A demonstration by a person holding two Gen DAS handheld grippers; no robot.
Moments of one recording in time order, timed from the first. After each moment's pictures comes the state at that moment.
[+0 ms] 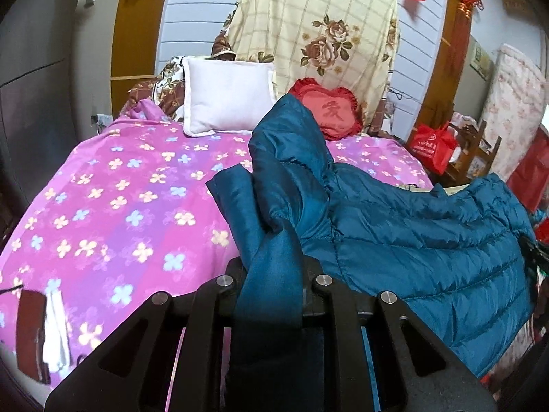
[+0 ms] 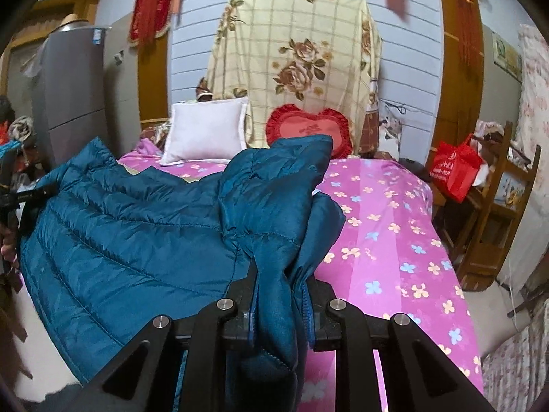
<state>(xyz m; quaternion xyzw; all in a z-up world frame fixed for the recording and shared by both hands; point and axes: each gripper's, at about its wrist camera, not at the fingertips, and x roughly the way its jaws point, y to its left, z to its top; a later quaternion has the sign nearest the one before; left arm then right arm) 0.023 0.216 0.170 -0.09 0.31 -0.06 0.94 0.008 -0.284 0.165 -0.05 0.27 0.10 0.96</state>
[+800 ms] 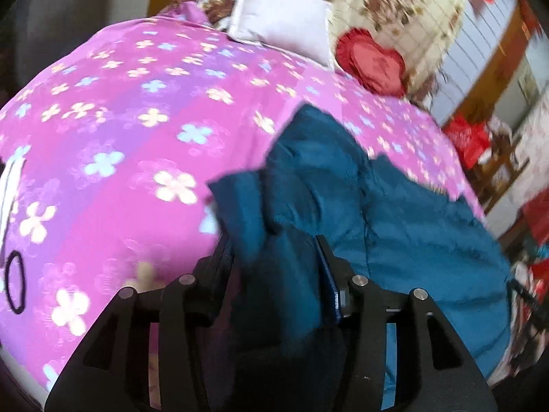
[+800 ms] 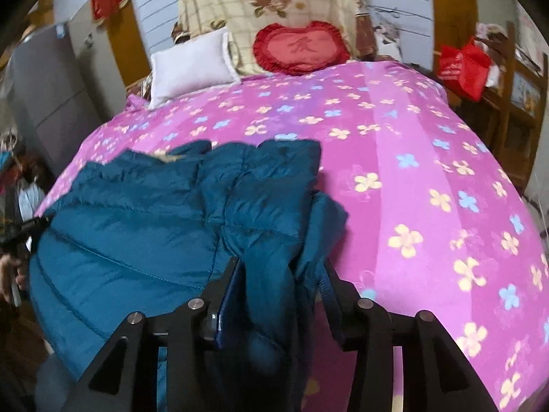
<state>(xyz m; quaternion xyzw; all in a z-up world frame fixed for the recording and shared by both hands) 0.033 0.247 0.027 -0.19 0.41 -0.01 0.89 0.019 -0.318 0.033 0.05 0.39 0.09 0.92</state>
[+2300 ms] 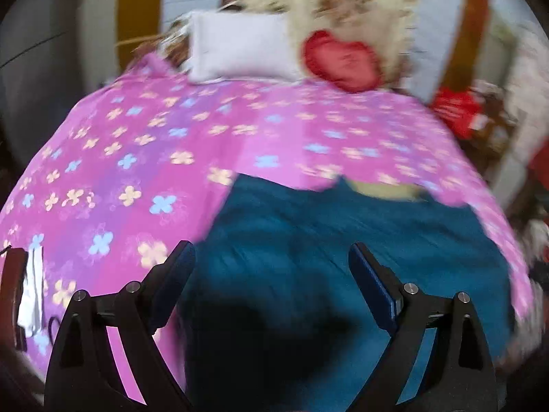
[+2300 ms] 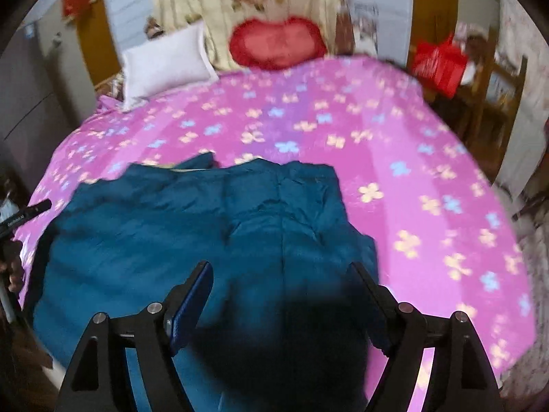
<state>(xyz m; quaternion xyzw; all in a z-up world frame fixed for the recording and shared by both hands) 0.018 0.176 0.101 -0.07 0.39 -0.05 0.92 0.002 -0.235 0.083 0.03 0.42 0.02 0.91</state>
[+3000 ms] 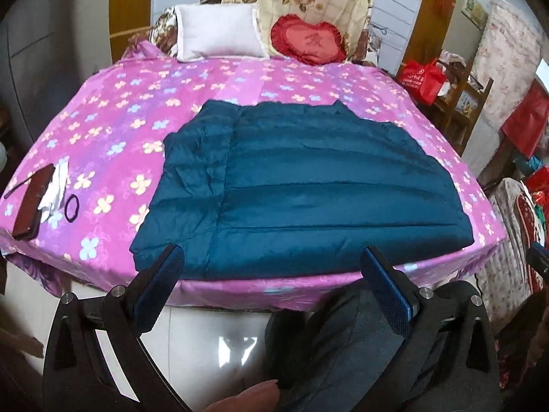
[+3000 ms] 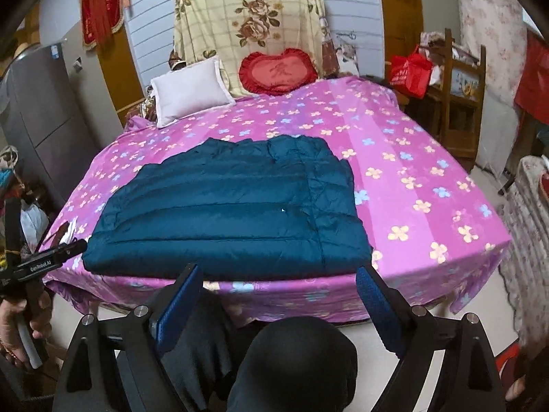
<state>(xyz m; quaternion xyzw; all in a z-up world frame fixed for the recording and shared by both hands) -0.163 0.115 0.109 -0.06 0.41 -0.06 0.91 -0.215 -0.192 0.115 0.06 0.37 0.01 0.93</state>
